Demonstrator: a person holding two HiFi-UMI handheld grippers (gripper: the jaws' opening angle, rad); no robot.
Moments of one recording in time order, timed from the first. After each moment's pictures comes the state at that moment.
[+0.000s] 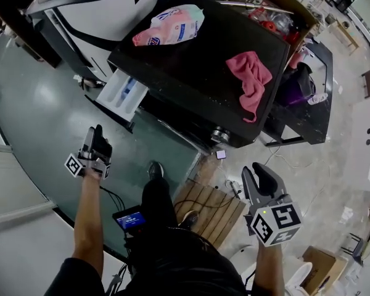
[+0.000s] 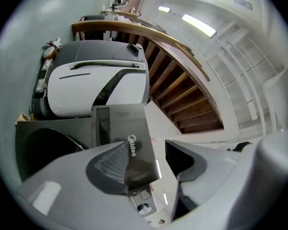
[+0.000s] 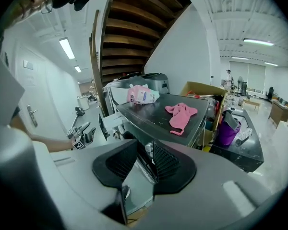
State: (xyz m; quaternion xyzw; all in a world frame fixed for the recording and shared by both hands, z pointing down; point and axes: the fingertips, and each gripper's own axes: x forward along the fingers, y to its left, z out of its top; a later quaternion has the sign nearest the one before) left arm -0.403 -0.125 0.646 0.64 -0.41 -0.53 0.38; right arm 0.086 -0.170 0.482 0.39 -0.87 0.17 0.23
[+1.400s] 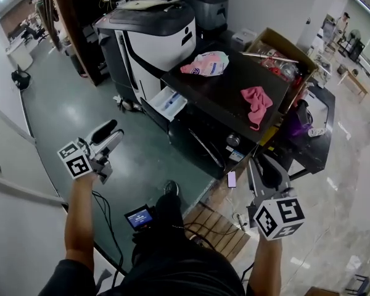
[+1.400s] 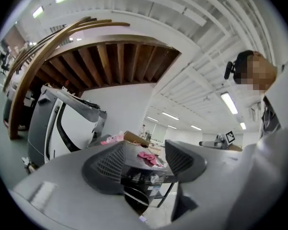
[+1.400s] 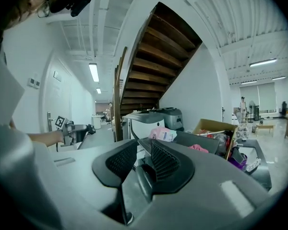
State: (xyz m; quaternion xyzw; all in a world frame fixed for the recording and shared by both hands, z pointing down) left arm -0.309 0.034 0.362 0.82 -0.55 -0.12 0.13; right arm 0.066 -0.051 0.314 0.35 -0.93 0.05 0.07
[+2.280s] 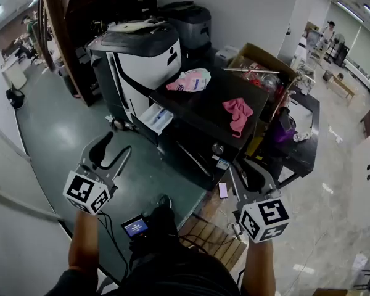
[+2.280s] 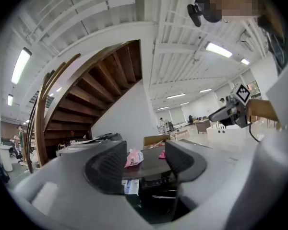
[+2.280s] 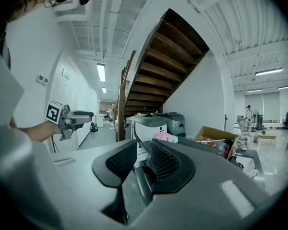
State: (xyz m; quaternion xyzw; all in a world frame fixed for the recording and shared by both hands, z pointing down) left arm -0.207 0.065 0.272 0.76 -0.64 0.07 -0.09; right arm 0.081 -0.014 0.281 0.33 -0.94 0.01 0.07
